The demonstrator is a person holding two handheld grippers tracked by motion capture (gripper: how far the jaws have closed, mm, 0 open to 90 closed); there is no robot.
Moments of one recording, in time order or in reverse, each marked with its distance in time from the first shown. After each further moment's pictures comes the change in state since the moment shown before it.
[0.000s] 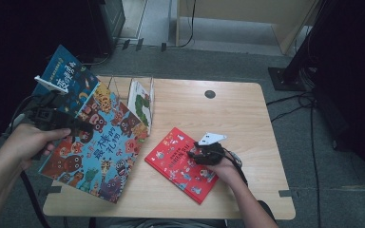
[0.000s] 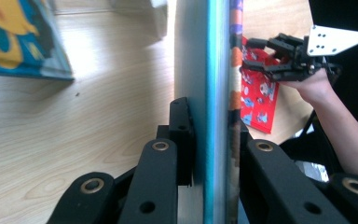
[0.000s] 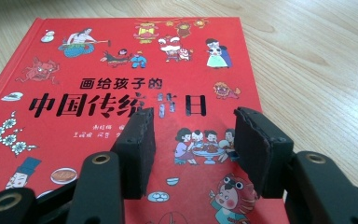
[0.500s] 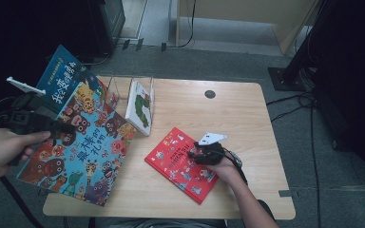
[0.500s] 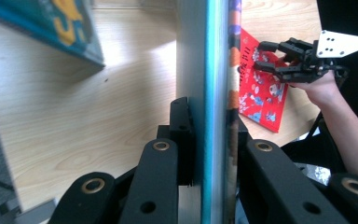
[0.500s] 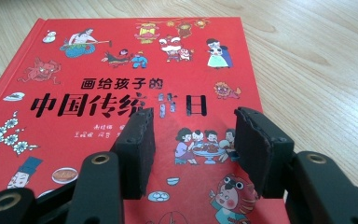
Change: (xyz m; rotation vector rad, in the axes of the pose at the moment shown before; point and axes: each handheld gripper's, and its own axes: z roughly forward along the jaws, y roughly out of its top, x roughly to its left) left arm 0.019 -0.020 -0.036 -0.029 0.041 -0.051; right arm -0.001 0.000 0.000 0.001 0.007 0.002
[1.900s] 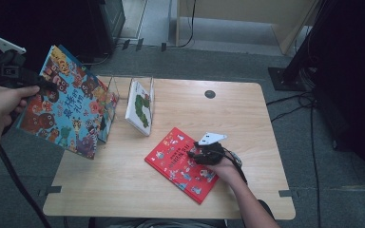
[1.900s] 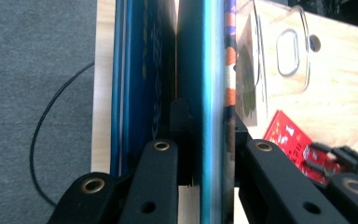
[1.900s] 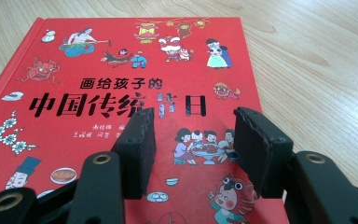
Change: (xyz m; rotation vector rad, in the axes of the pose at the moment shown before) left arm 0.046 0.104 -0.016 -0.170 0.189 -0.151; right arm 0.000 0.000 0.000 -0.001 -0.003 -0.006
